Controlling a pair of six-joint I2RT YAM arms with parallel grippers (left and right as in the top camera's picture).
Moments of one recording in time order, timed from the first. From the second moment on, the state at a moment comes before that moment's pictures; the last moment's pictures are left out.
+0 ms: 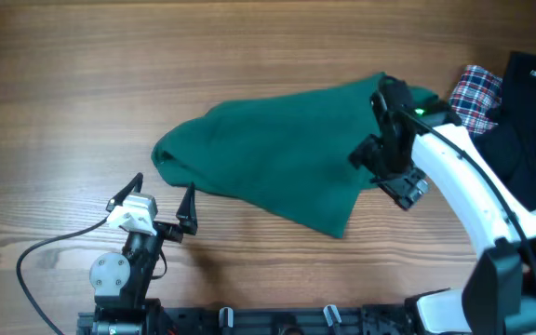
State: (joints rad) left arm -0.02 0.01 0.01 -0.05 0.21 -0.12; right arm 0.23 1.59 1.17 -1.20 0.00 1.04
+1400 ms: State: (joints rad) left arm -0.02 0.21 0.01 -0.06 0.18 -0.17; right arm 0.25 1.48 0.65 -0.74 -0.53 0.99
